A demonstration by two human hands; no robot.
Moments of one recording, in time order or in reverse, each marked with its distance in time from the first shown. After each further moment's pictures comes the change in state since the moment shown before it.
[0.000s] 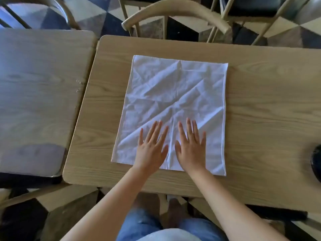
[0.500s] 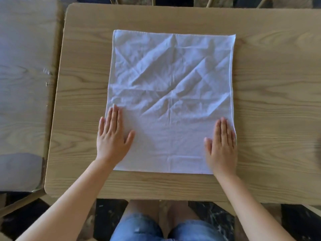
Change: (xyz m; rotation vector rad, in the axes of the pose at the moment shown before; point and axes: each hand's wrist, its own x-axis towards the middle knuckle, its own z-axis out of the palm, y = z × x) left_hand 0.016 -0.094 0.009 0.037 -0.127 -0.249; right_hand -0.014 0.077 0.016 -0.054 -0.003 0.259
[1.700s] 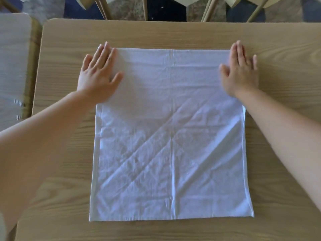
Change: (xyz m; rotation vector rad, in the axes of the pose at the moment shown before) left_hand 0.252 -0.024 -0.040 0.066 0.038 0.200; right_hand 0.291 0.019 -0.029 -0.102 -0.002 -0.009
